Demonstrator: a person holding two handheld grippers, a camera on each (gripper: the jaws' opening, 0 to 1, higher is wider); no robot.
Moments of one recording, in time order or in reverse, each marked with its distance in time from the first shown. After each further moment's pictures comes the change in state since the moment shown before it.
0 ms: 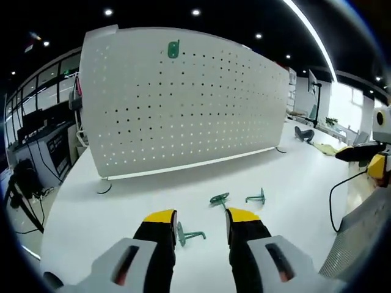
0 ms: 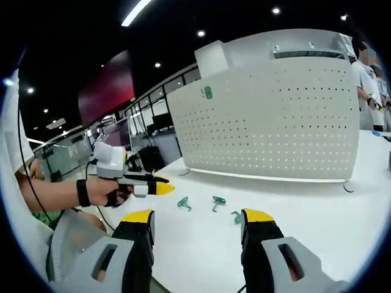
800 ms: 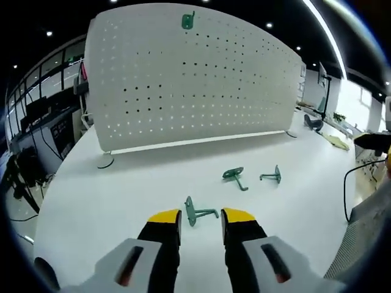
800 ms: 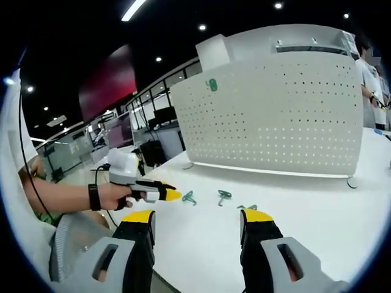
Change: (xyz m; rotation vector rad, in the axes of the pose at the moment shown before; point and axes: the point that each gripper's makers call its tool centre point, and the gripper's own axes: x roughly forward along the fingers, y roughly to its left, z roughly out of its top) left arm 0.019 0.017 -0.044 -0.030 0.125 0.048; right arm 0.003 0.012 -0.007 0.007 0.036 0.006
